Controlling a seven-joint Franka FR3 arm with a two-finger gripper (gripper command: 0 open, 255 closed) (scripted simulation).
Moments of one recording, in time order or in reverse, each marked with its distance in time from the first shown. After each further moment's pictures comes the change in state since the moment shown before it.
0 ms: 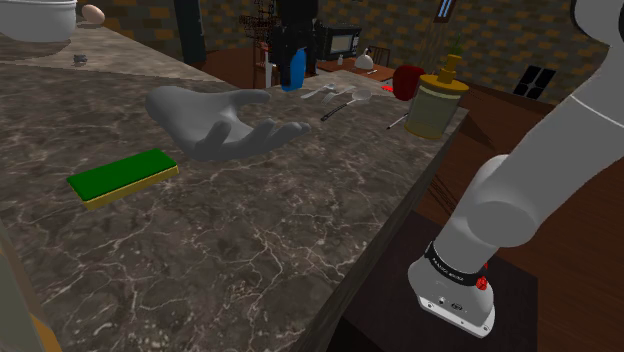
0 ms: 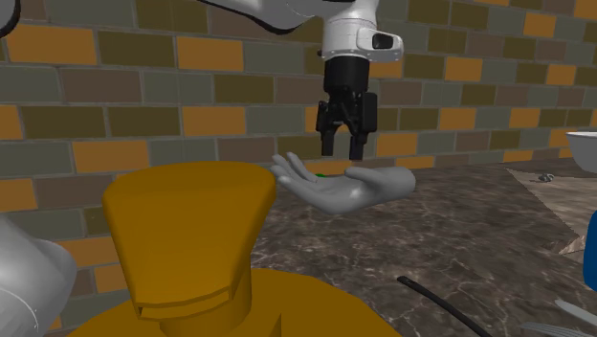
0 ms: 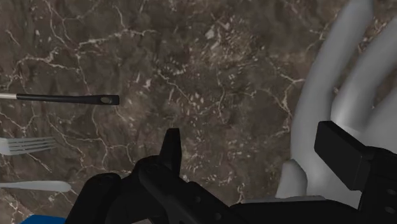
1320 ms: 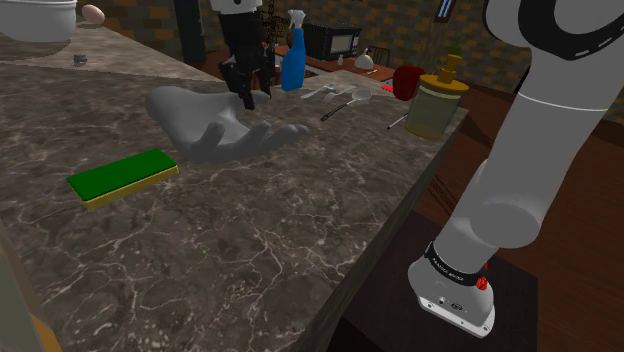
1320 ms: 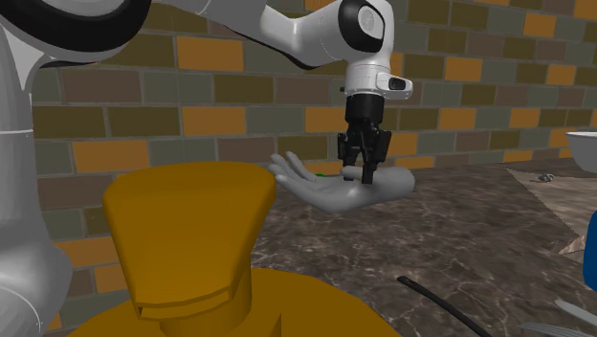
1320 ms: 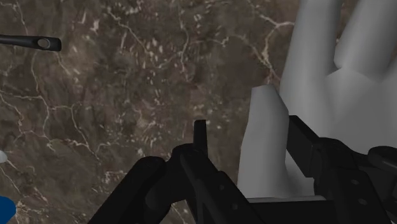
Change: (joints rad) arm 0.053 0.321 0.078 0.232 -0.114 -0.006 0.102
